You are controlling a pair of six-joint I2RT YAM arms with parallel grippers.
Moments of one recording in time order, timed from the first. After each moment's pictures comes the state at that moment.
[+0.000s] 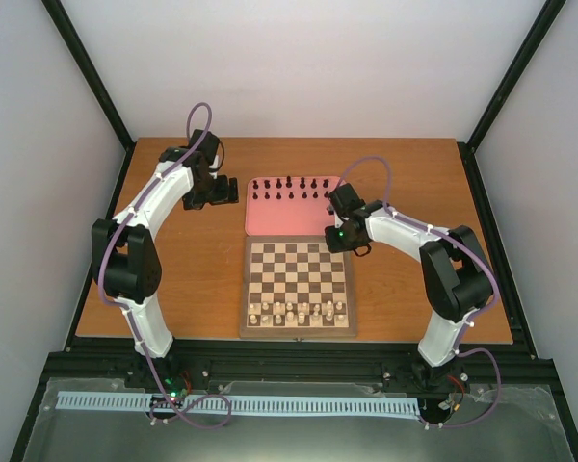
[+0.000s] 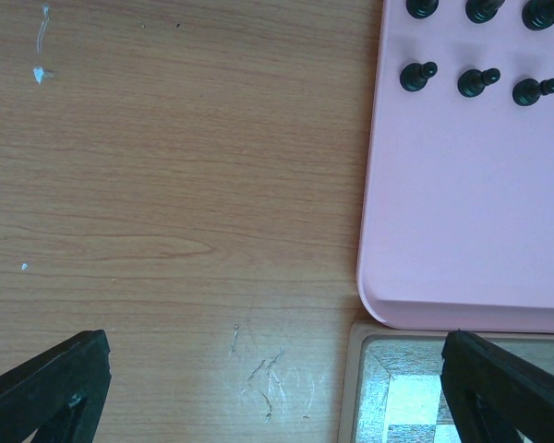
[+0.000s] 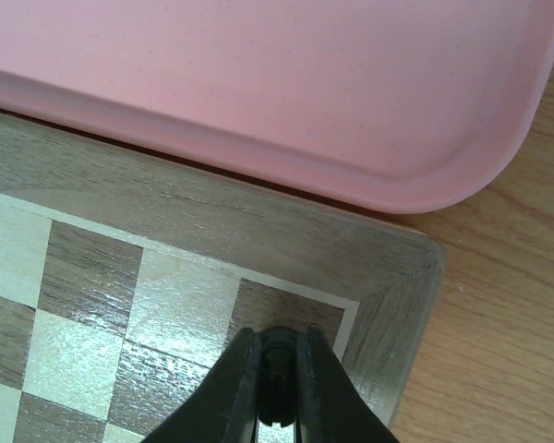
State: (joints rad) left arm -0.22 1.84 1.63 -1.02 -0.01 -0.36; right arm 0.51 1.77 1.16 -0.60 -0.04 0.27
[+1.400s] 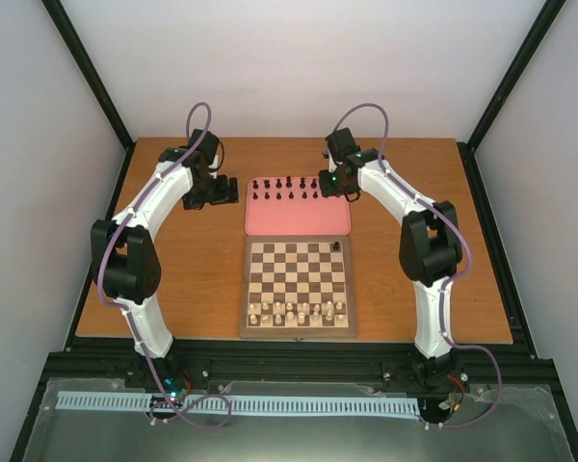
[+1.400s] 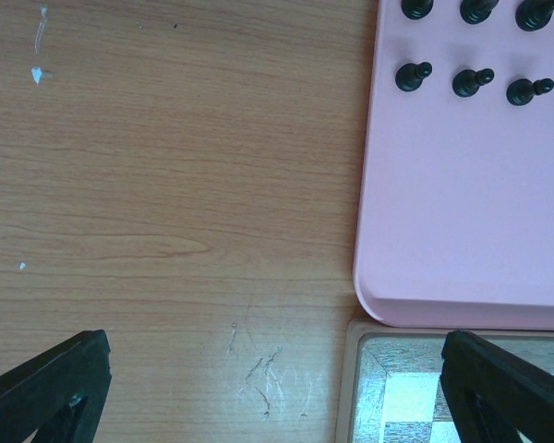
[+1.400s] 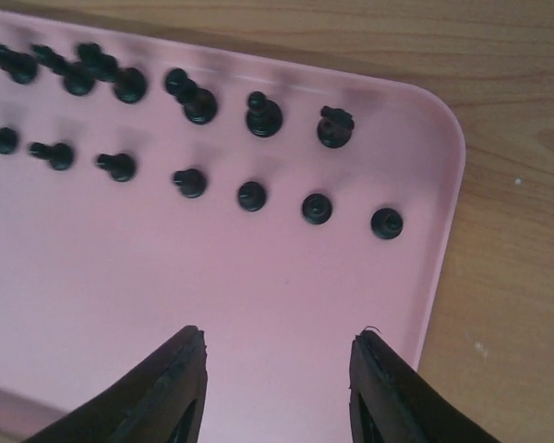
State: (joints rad) left arm -0.22 1.84 1.63 -1.02 -0.01 -0.36; right arm 0.42 2.07 1.80 -0.76 -0.03 0.20
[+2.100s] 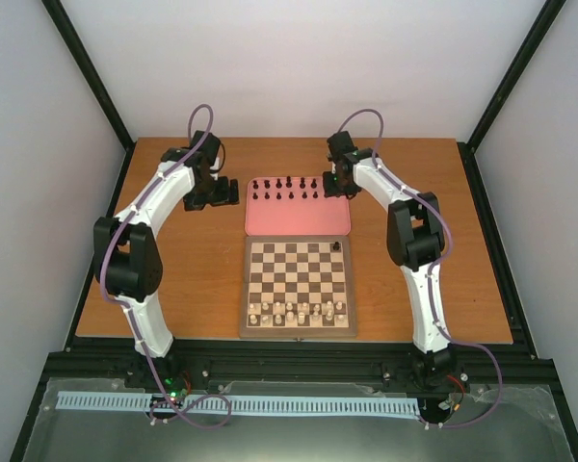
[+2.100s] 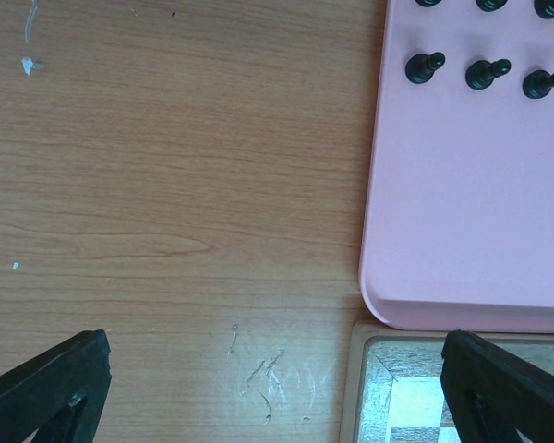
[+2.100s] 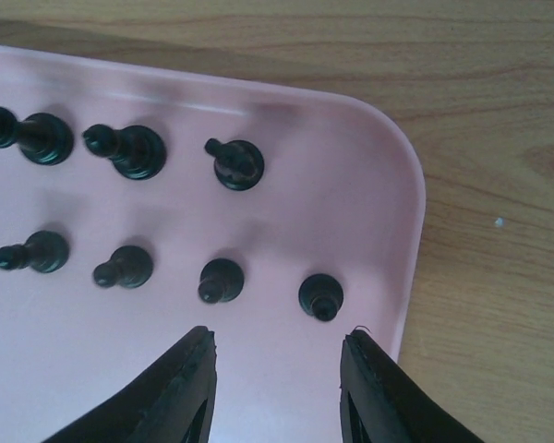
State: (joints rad) left arm -0.22 1.85 1.63 -1.02 -0.01 -0.36; right arm 0.36 2.32 1.99 -0.80 0.02 0.20
